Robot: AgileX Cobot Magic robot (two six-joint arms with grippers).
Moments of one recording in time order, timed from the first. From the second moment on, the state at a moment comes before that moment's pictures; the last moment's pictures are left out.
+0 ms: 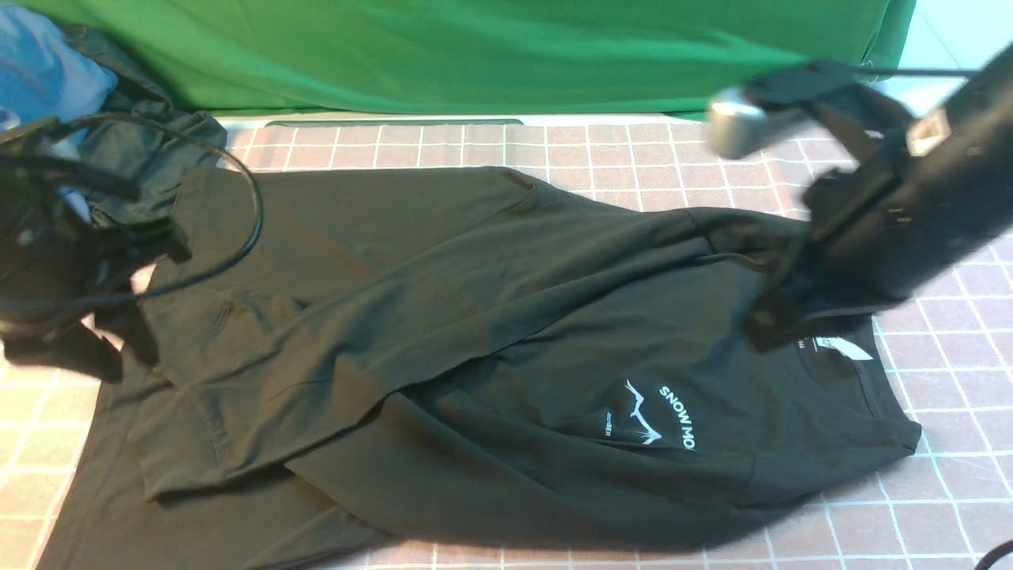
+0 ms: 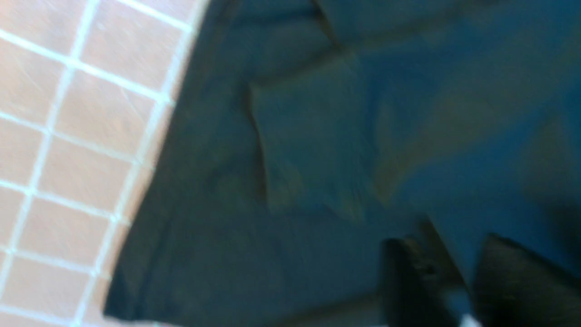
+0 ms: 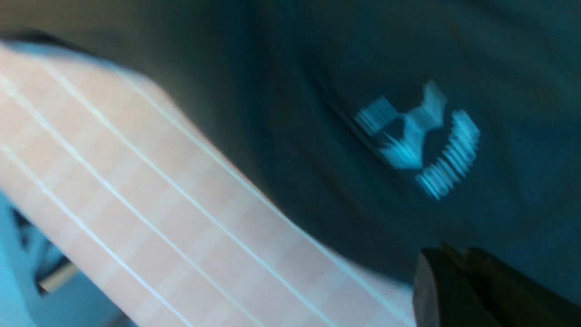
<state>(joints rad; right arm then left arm) 0.37 1.44 -1.26 0.29 1.15 -0.24 0.07 1.36 -1.12 -0.10 1.21 -0.31</state>
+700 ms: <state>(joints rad) 0.35 1.52 -0.80 0.28 0.91 -0.13 0.07 1.20 -0.69 -0.14 1.00 -0.30</state>
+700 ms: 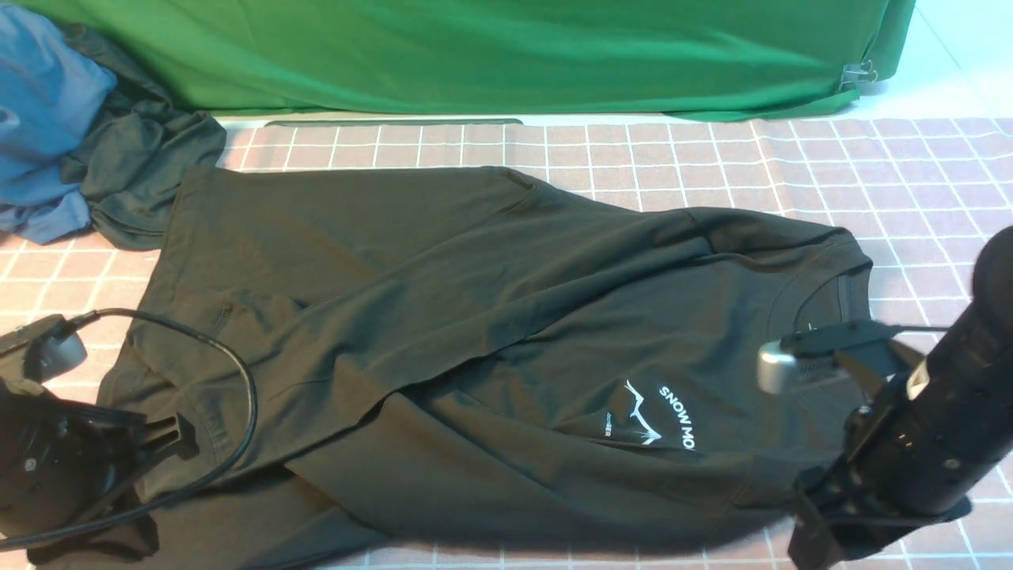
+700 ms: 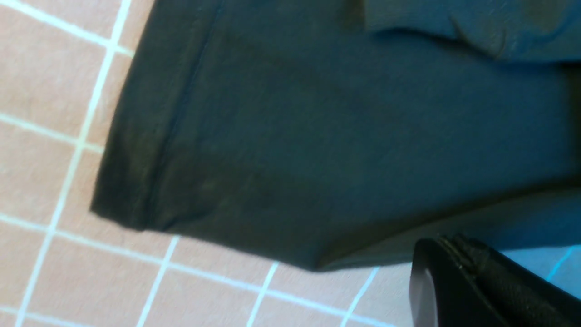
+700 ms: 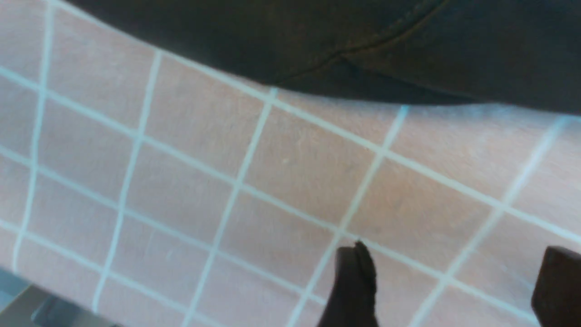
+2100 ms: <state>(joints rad) 0.44 1.44 -0.81 0.22 0.66 -0.16 0.07 1.20 -0.69 -0.15 0.96 -0.25</state>
